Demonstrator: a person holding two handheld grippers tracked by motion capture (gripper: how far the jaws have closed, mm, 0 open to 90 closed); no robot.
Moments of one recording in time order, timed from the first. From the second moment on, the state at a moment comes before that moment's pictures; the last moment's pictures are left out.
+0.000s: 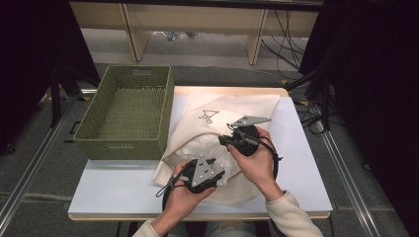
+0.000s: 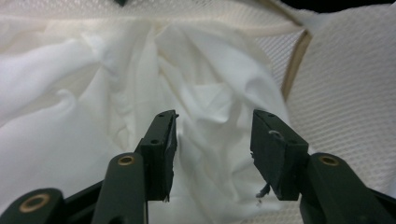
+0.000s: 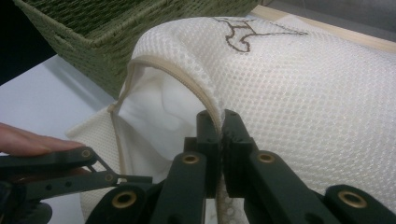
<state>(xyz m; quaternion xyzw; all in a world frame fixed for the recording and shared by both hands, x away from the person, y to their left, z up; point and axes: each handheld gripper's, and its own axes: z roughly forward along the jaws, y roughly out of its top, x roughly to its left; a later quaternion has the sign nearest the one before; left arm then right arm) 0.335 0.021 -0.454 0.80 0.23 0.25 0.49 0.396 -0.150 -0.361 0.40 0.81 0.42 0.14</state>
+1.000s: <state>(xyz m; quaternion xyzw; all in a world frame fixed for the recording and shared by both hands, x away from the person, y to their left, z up) 0.401 0.002 -0.477 0.78 0.30 0.29 0.47 0.397 -0.150 -0.361 0.39 0.80 0.43 0.13</state>
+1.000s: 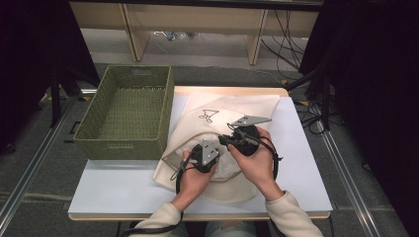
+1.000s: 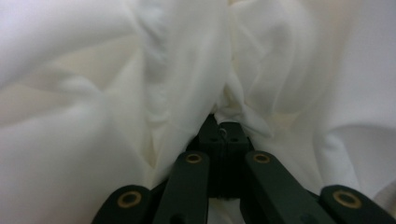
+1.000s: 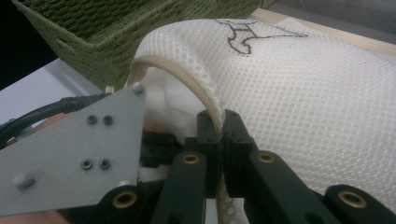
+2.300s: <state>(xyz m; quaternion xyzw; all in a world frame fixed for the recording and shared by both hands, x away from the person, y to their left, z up) 0.361 -0.010 -0.485 0.81 0.27 0.24 0.47 0.396 -0.153 -0.358 0.40 0.80 0.42 0.14</state>
